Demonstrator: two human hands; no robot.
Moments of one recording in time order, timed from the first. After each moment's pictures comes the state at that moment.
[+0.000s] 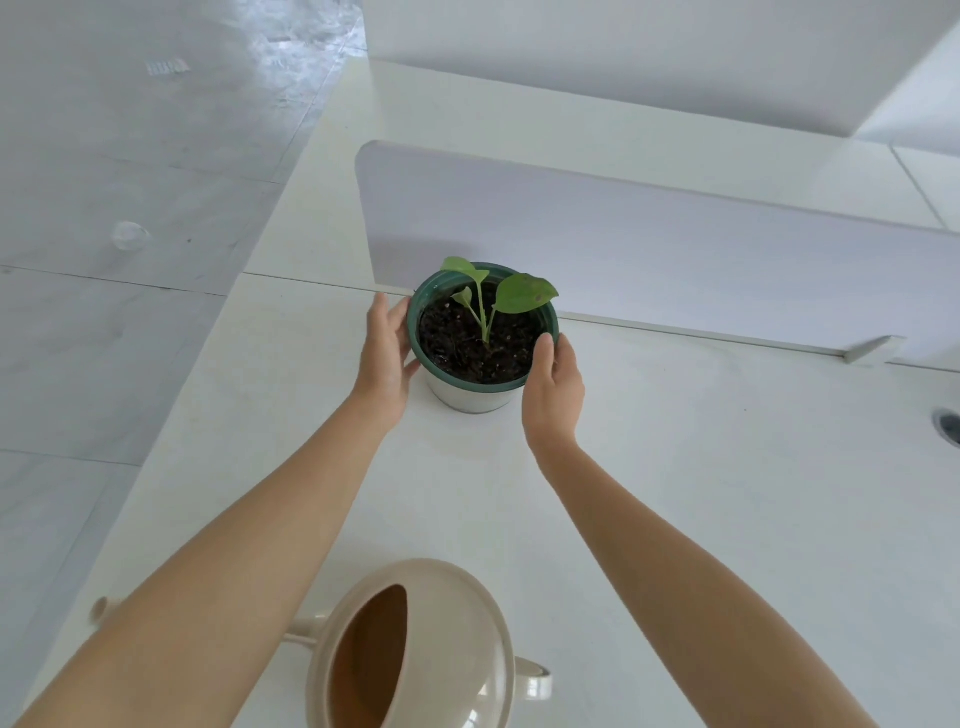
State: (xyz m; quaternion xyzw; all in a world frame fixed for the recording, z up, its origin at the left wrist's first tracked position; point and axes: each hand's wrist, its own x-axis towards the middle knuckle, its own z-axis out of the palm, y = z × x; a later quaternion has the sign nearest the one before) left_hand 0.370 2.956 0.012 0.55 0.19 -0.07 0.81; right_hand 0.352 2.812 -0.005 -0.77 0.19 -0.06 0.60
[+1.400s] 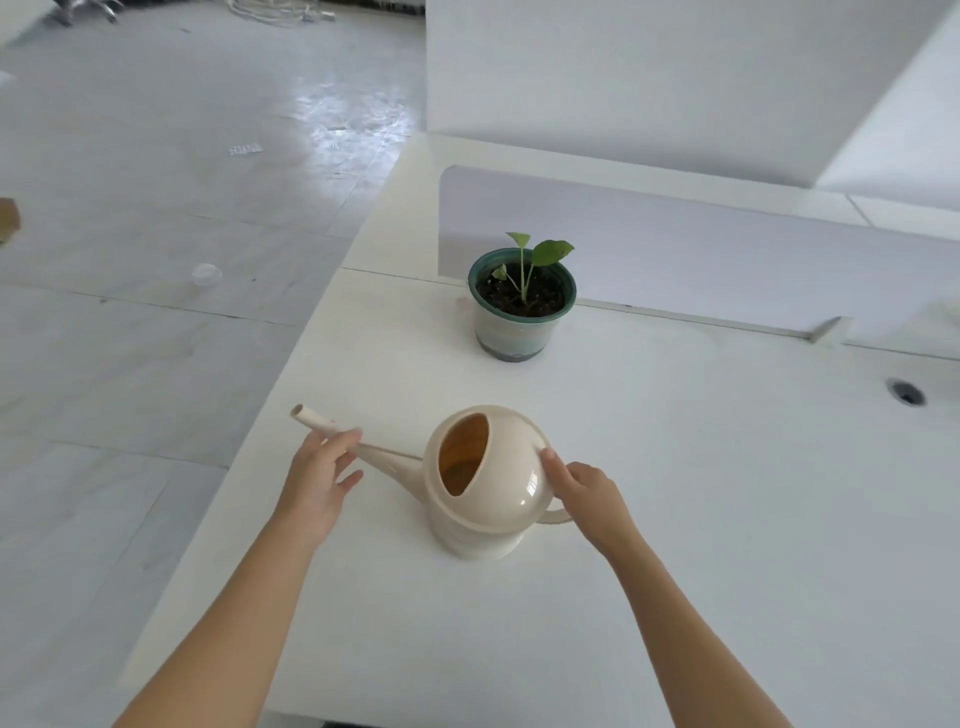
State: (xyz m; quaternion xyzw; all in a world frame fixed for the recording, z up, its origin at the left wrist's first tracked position) left_hand 0.127 3.055 0.011 0.54 0.31 -0.03 0.78; right_hand 0.134 2.797 0.019 -0.88 0.11 0.19 0.42
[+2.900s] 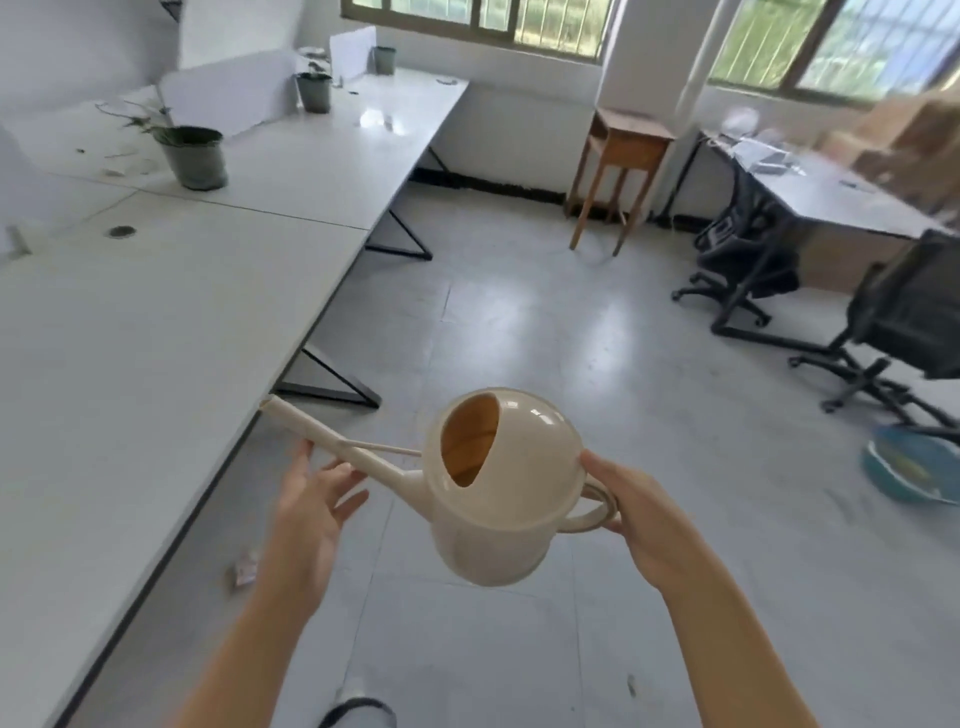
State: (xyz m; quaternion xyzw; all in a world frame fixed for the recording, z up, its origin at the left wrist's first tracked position) left_hand -0.238 2.937 0.086 0.48 -0.26 -0.54 0.64; right_hand -0.493 2.914 0.132 -0.46 0.60 -0.32 0.57
